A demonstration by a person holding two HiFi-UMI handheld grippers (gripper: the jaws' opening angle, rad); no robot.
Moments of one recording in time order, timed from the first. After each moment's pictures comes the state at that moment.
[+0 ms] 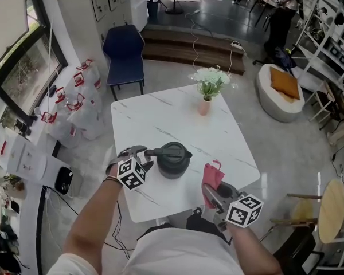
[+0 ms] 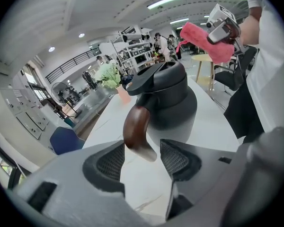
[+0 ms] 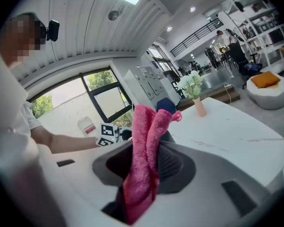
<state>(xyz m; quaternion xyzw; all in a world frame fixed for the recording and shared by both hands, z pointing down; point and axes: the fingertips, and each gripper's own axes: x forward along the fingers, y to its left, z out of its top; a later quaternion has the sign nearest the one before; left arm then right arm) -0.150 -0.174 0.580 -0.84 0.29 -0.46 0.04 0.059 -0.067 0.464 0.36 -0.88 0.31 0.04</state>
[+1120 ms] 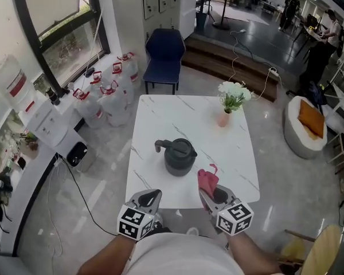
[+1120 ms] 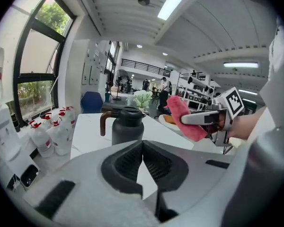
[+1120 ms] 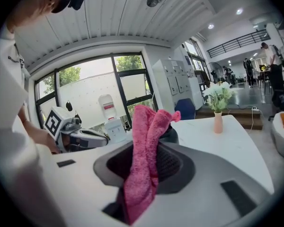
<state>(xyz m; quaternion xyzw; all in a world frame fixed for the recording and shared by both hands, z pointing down) -0.074 0.011 0.484 -0.79 0.56 -0.14 -0.21 0.061 -0.052 0.455 0.25 -0.94 0.17 0.13</state>
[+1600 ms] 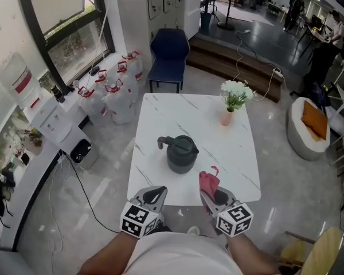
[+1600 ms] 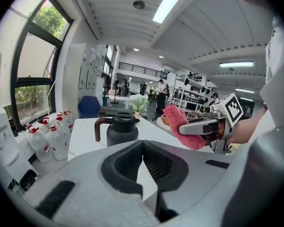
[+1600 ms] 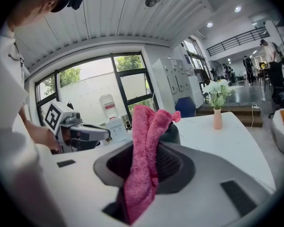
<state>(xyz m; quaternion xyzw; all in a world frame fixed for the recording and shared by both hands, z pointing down) -0.055 0.012 0.465 -0.80 0.56 -0.13 -0.19 0.071 -0.036 0.461 0.25 -0.94 0.18 0.13</state>
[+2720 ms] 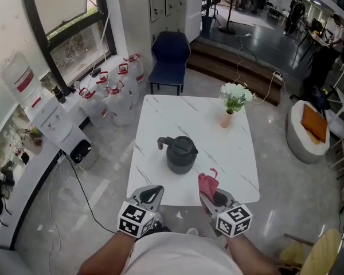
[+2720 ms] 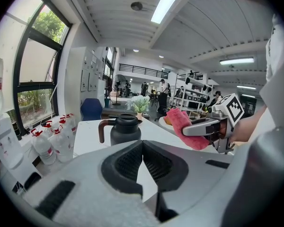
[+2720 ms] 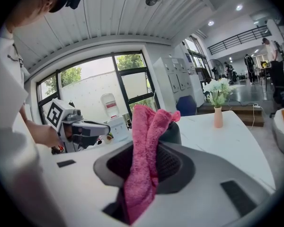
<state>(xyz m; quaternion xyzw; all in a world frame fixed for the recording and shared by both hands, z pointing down) -0.063 0.018 0.458 -0.79 0.57 -0.14 -0.18 0.075 -0.028 0.464 0.24 -0.94 0.18 0.14</state>
